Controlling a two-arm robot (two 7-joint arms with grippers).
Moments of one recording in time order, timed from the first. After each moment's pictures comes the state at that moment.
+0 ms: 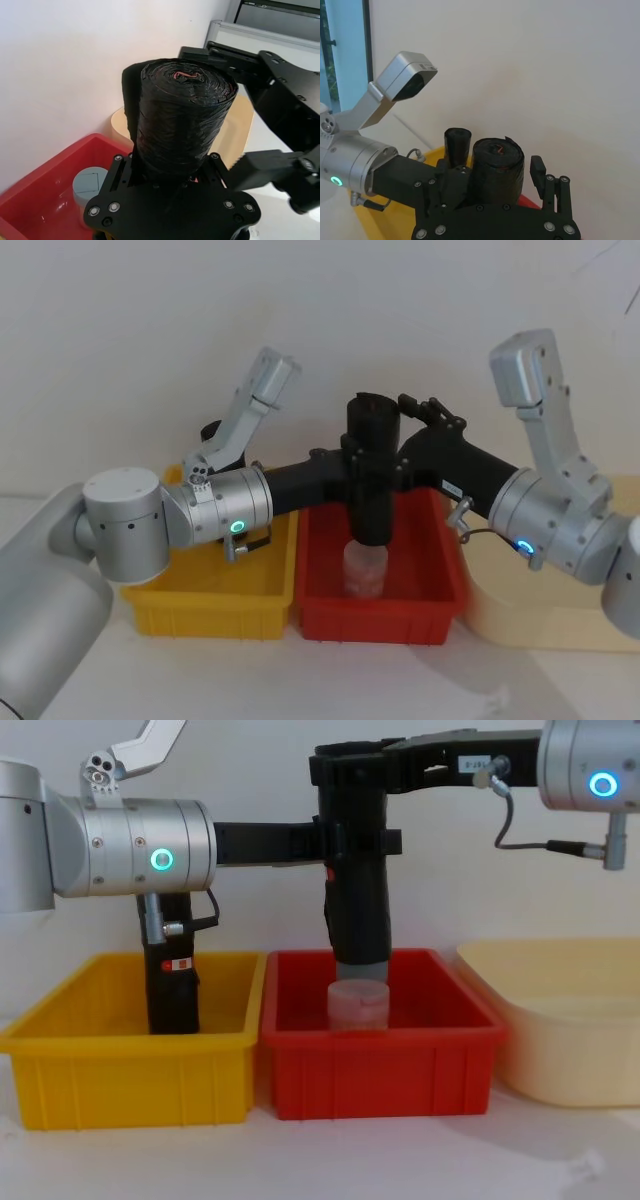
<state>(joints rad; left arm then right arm) -0.73 0.24 0.49 -1.18 -0.58 0.26 -0.70 0.59 0.32 -0.48 -1.55 0.34 0.23 0.44</state>
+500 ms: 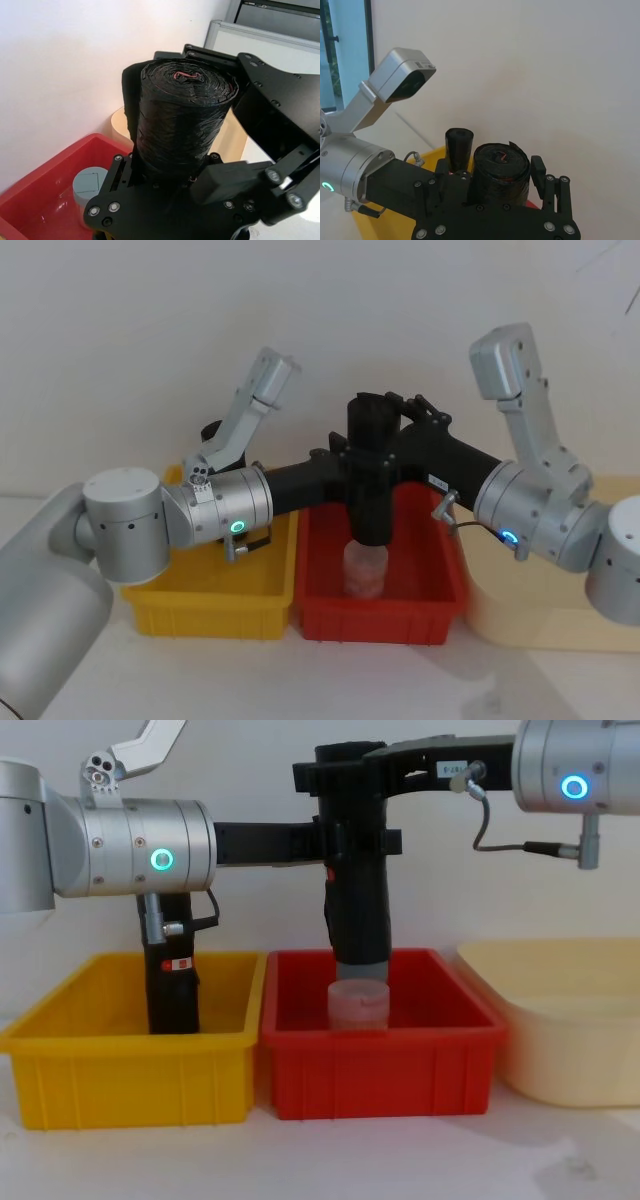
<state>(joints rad) -0.73 0.24 0.49 -1.18 -0.58 0.26 -0.70 0.64 0.30 -0.52 -1.48 0.34 0.22 0.45</state>
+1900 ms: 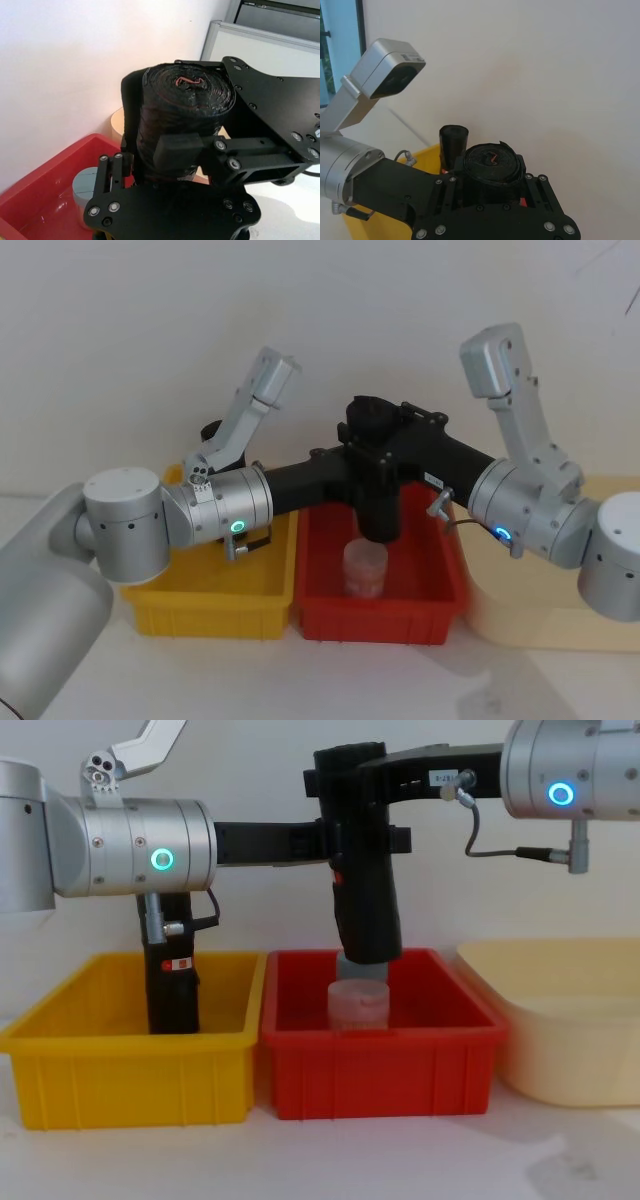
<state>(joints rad) -0.73 0.24 0.49 -1.18 -0.58 0.26 -0.70 0.66 0.28 -0.52 -1.44 0.33 0.22 0.43</state>
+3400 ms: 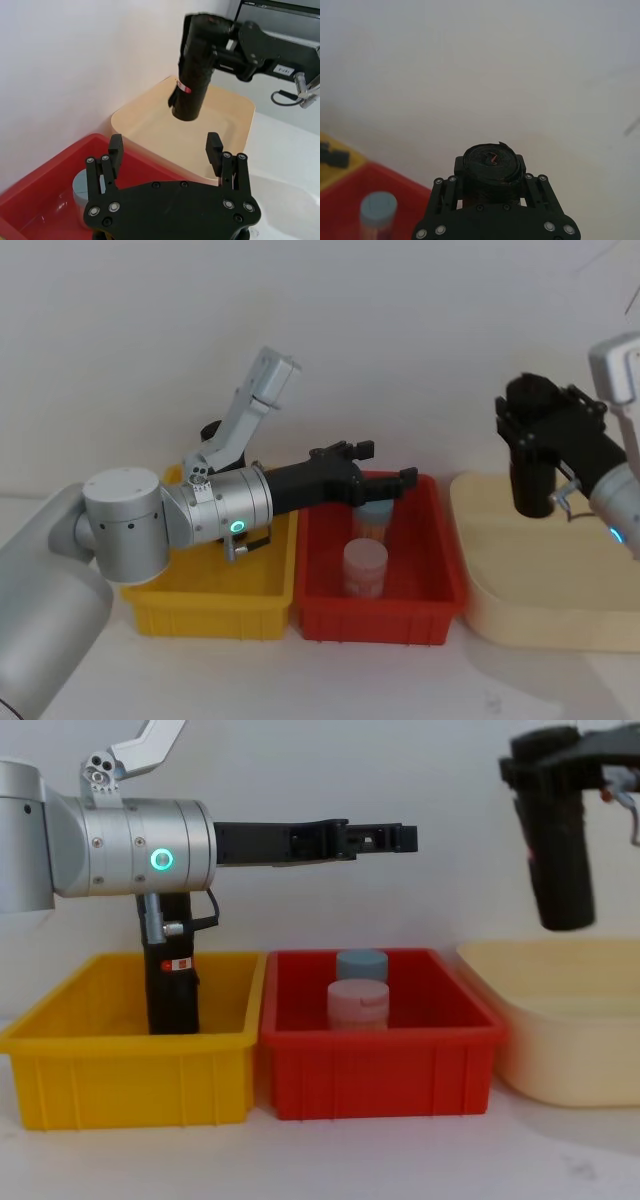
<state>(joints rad) -0.73 0.24 0.49 -1.18 -0.58 0.26 -0.70 0.55 0.37 -0.37 -1.53 0.15 0.20 0.16</state>
